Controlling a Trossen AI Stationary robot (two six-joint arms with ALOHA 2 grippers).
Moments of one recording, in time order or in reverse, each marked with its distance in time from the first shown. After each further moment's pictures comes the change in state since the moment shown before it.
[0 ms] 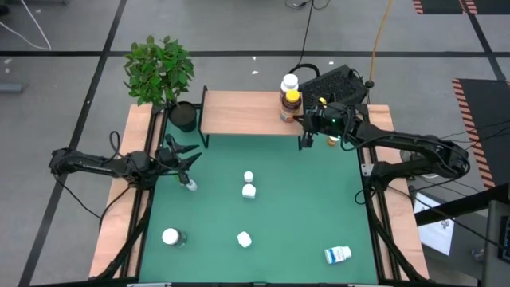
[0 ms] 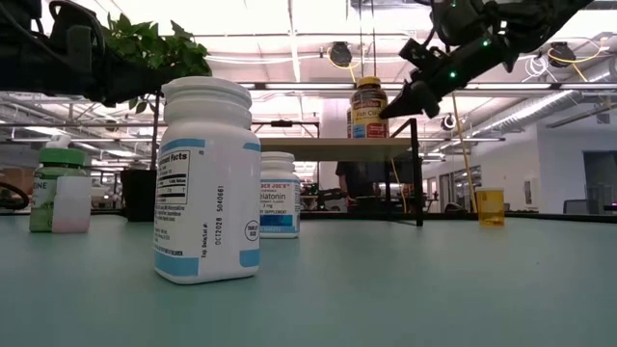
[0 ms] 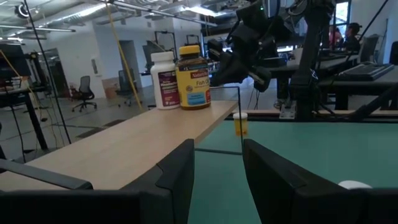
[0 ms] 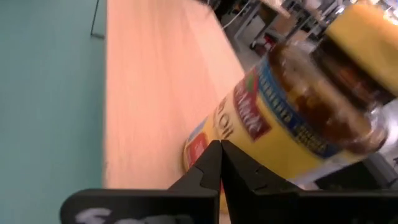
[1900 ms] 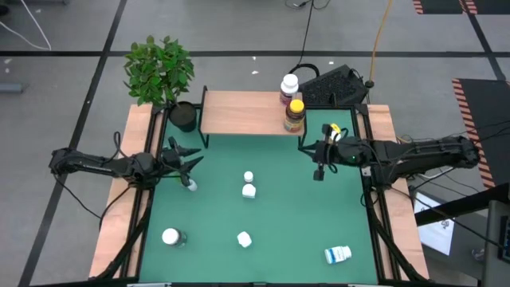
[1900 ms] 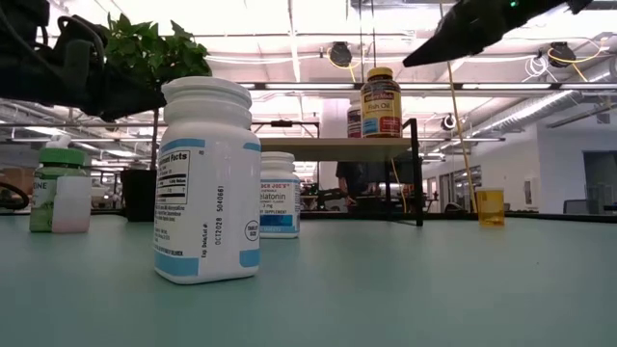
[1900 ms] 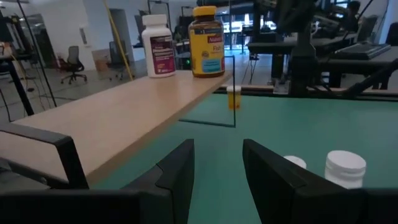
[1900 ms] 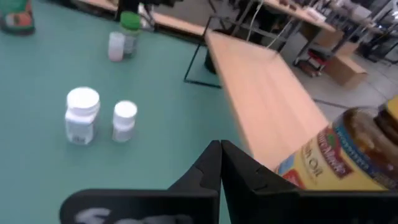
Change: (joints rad) left arm 0.000 0.000 0.000 -0.130 0.009 -0.110; right arm 0.517 -0.242 0.007 -0.258 0.287 0.304
